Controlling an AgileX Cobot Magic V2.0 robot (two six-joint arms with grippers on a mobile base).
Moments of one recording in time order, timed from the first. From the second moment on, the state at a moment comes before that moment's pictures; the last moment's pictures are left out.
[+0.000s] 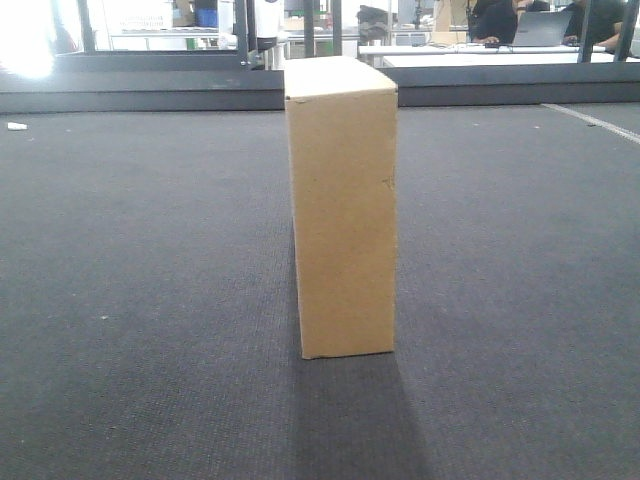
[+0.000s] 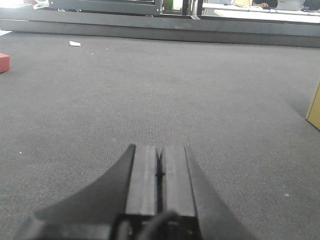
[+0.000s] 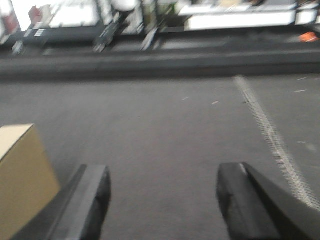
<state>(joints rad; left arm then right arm) -0.08 -0.01 0.03 -0.08 0.10 0.05 0.08 0.55 -0.59 0.06 0.23 0.06</state>
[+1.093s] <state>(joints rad) -0.08 -0.01 0.03 -0.08 0.10 0.05 0.76 1.77 -1.84 -0.23 1.24 0.66</state>
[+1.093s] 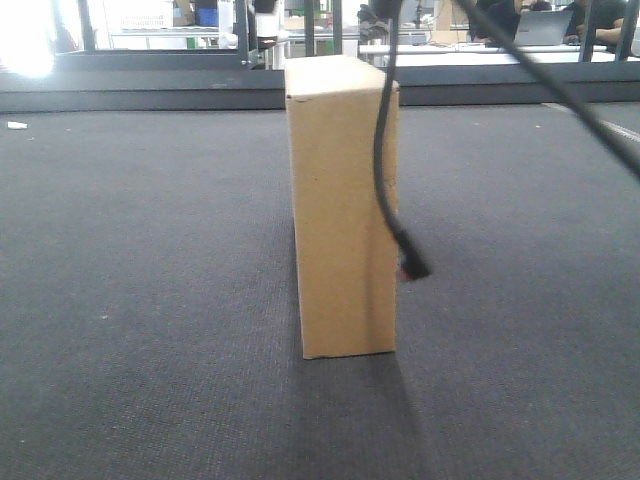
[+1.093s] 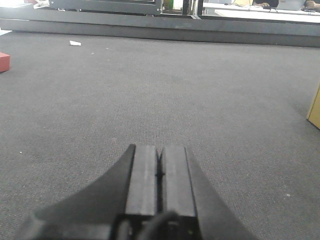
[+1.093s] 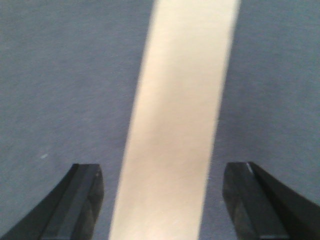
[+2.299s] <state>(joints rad) -0.08 -0.01 0.03 -0.08 0.10 0.05 0.75 1.88 -1.84 -0.23 1.22 0.69</state>
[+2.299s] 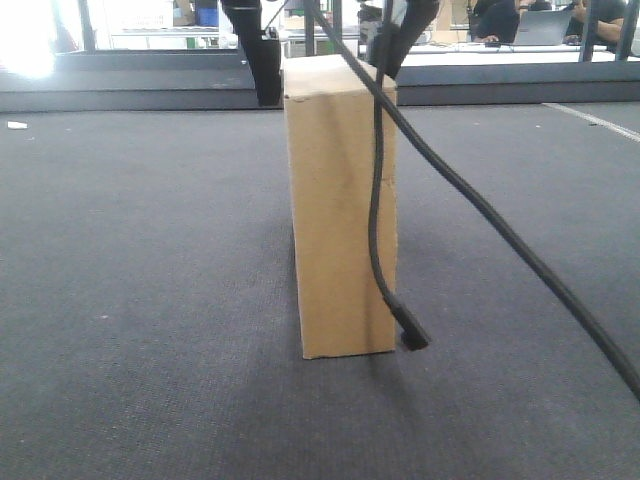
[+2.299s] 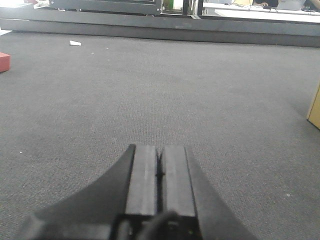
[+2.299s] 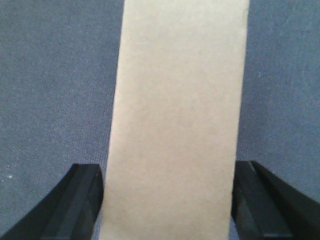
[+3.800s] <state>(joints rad) -0.08 -0.01 0.03 -0.08 0.10 0.05 0.36 0.77 -0.91 -0.23 0.79 0.49</state>
